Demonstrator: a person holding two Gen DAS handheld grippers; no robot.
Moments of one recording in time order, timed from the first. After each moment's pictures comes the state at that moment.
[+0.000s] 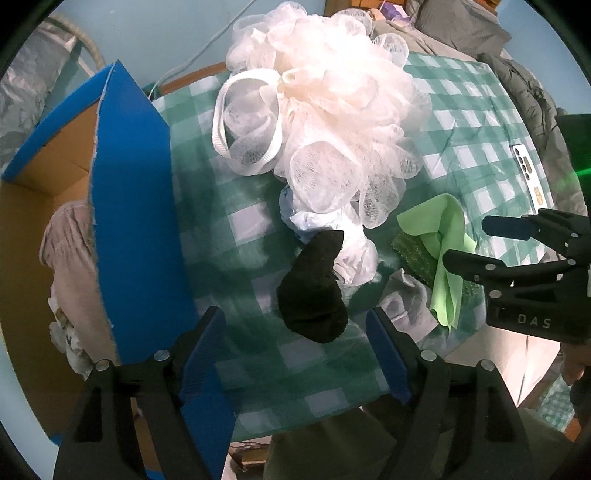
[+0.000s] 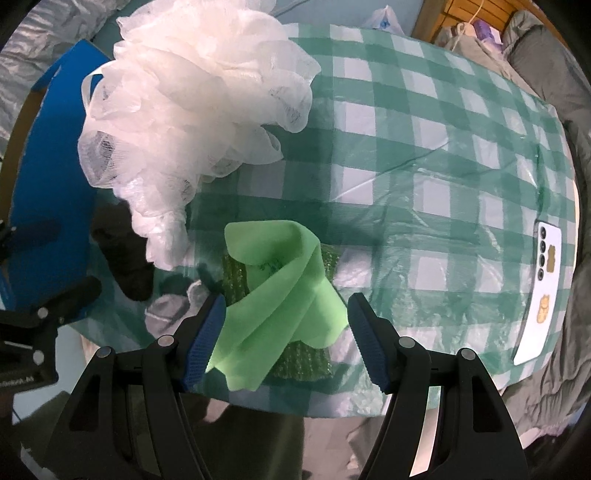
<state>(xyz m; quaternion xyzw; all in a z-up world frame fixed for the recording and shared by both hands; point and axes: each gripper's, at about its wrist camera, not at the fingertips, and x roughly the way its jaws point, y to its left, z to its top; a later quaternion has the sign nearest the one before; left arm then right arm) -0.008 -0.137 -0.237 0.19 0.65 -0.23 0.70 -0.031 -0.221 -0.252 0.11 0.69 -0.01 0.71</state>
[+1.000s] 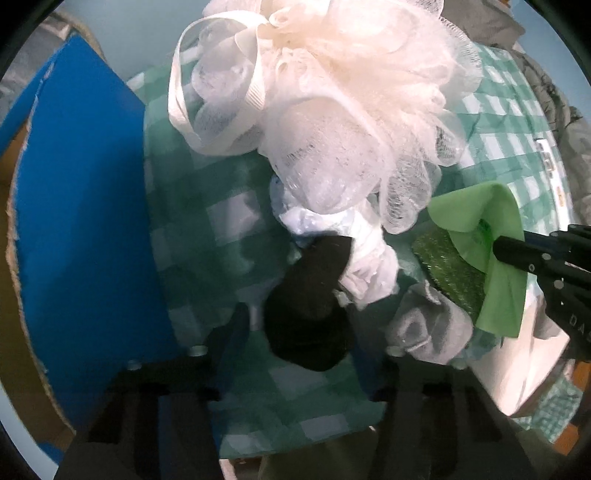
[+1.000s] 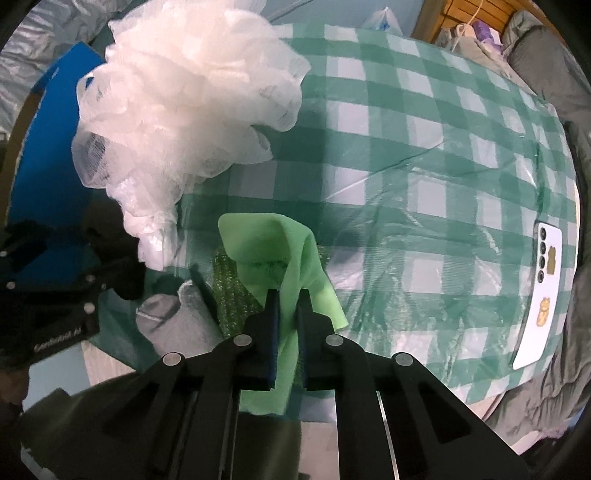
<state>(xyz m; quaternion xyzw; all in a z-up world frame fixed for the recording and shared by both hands) 0.009 -0.148 -0.288 0.18 0.68 -0.22 0.68 -0.034 -0.211 -0.263 0.11 0.68 -0.01 0.72</state>
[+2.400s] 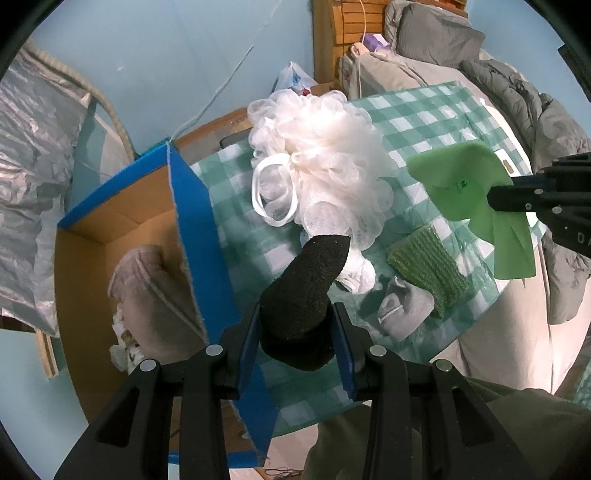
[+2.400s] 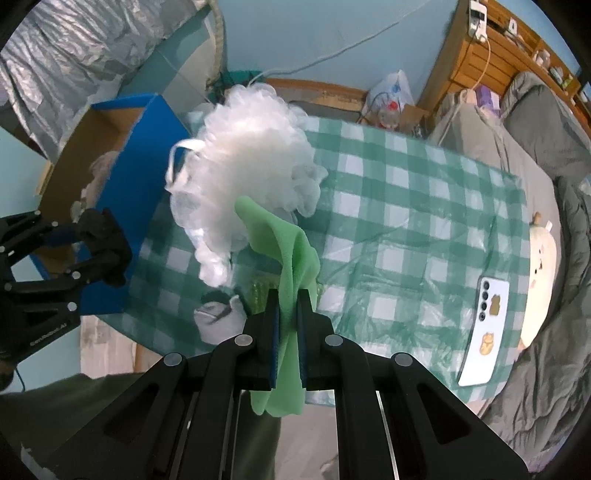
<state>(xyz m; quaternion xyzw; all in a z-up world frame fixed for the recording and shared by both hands) -0.024 -0.122 -0.172 0.23 0.57 -0.24 0.75 -0.041 -0.218 -0.140 0.06 0.62 0.02 0.78</state>
